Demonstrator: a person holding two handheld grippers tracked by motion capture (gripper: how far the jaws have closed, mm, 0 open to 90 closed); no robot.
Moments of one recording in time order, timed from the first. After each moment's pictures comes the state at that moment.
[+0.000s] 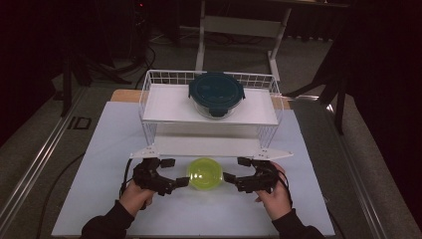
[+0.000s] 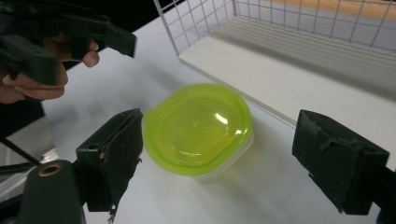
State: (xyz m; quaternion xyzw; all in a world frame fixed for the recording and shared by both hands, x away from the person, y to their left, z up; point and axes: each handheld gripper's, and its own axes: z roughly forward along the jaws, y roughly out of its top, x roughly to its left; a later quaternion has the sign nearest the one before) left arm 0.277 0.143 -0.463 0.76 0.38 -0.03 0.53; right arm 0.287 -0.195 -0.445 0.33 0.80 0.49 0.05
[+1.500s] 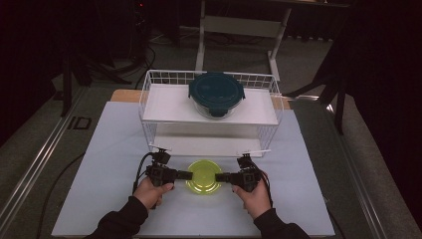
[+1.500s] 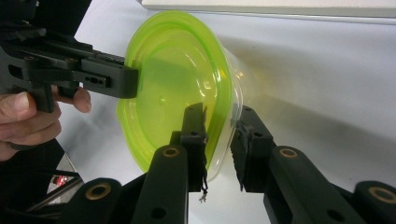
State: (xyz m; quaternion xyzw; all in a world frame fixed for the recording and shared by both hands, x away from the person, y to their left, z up) left arm 0.307 0.125 -0.500 0.73 0.52 -0.15 0.42; right arm 0.309 -0.162 -0.487 0.51 0.76 0.39 -0.10
